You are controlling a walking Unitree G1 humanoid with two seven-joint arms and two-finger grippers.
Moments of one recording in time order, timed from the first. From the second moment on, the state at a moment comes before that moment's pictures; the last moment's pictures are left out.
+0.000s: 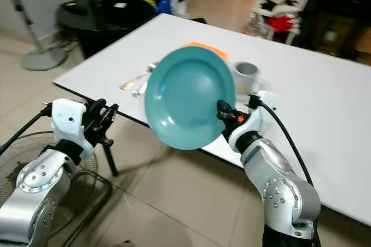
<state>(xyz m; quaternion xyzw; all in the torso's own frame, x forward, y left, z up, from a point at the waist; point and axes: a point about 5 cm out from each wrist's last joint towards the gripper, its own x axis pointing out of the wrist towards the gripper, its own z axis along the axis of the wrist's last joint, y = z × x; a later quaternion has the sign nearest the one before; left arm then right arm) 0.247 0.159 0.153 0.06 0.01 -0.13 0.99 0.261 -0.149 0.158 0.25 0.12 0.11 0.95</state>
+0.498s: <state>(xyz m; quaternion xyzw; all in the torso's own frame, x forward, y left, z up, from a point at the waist) 0.246 0.159 0.153 0.06 0.01 -0.16 0.99 0.256 -0.147 0.151 0.30 0.17 0.14 0.93</state>
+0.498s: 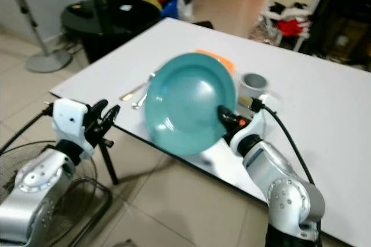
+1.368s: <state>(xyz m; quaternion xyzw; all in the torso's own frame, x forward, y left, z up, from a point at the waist) 0.217 0.154 0.152 0.07 0.08 -0.38 0.92 0.268 -0.152 0.110 0.44 0.36 0.06 0.83</state>
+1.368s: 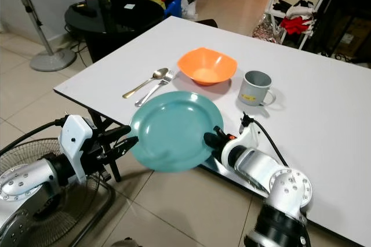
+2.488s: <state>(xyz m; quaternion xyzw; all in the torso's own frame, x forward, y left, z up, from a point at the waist) 0.215 0.148 0.152 0.07 0.09 -0.40 0.91 0.315 -0.166 0.106 0.53 0.32 -0.07 0.78</state>
